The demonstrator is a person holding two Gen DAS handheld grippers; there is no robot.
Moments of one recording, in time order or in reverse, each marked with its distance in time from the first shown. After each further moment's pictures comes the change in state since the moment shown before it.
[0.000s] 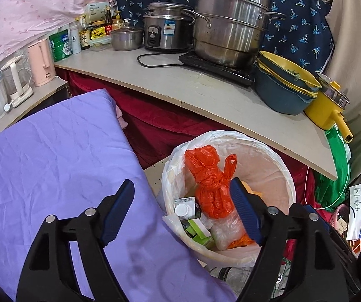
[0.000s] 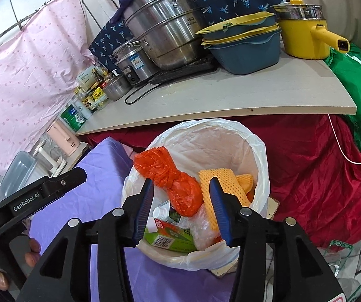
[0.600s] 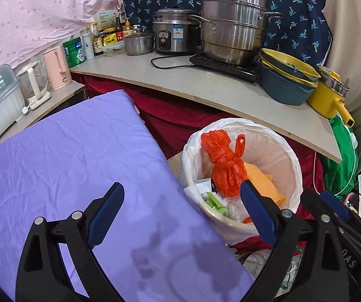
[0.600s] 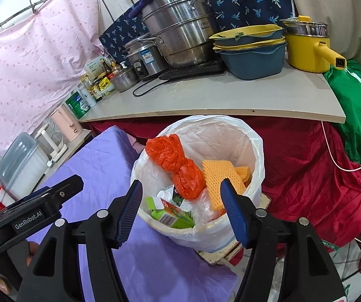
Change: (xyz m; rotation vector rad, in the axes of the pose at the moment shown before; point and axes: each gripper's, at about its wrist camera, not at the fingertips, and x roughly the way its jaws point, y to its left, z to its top) left arm -0.044 0.010 -0.036 0.035 -0.018 0.077; right arm -0.036 0.022 -0.018 -0.097 0.012 -0.023
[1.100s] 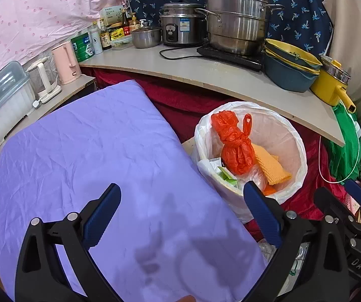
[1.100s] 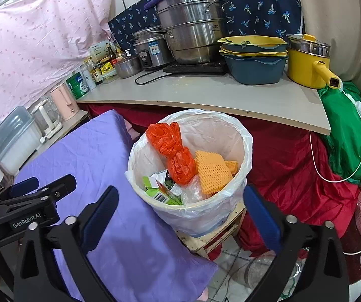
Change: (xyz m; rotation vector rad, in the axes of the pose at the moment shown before) left arm -0.023 0.009 -0.026 0.013 0.043 0.045; right arm -0.032 0.018 -0.015 -0.132 0.025 -0.074
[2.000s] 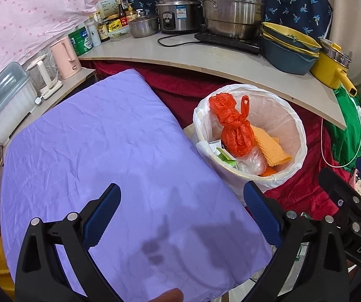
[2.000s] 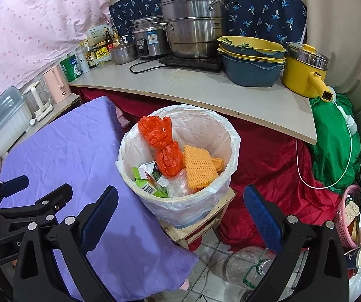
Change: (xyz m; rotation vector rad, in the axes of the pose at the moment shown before) left arm -0.006 -0.013 -0.006 0.041 0.083 0.030; right arm -0.012 0.009 0.011 -0.081 0.067 -0.089
